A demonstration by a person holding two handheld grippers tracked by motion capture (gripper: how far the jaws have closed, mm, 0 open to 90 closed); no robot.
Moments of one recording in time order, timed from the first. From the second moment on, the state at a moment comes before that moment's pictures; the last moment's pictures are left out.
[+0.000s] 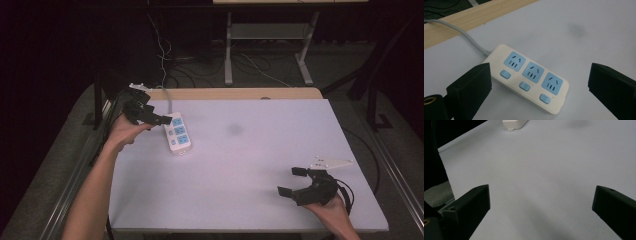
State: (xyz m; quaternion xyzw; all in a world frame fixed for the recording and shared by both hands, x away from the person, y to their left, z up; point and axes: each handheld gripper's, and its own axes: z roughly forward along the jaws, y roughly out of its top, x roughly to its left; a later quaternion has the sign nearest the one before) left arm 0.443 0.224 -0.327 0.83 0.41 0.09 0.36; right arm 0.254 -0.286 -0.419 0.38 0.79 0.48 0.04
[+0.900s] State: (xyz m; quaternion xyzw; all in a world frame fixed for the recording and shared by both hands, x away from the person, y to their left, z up) left arm 0.474 0.251 -0.349 0.77 0.48 0.10 0.41; right arm 0.256 -0.286 -0.421 0.38 0.79 0.48 0.04
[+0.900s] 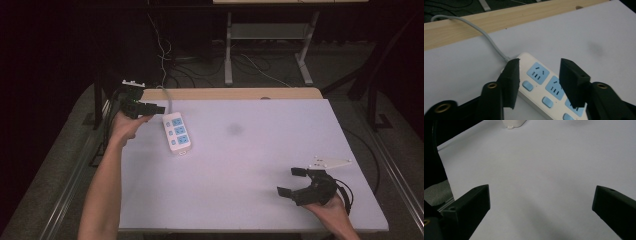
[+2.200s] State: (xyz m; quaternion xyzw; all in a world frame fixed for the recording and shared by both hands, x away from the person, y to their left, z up) left arm 0.493 0.235 -0.404 0.77 0.51 0.08 0.38; right arm 0.255 -0.285 -0.422 0.38 0.80 0.47 0.04
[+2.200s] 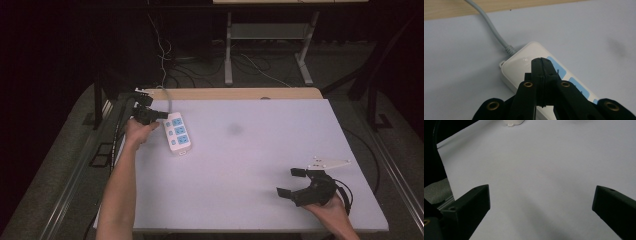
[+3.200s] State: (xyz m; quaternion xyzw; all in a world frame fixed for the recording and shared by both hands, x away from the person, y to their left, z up) left arm 0.481 0.231 -0.427 0.74 0.54 0.08 0.40; right arm 0.257 -0.283 -0.425 0.38 0.79 0.47 0.04
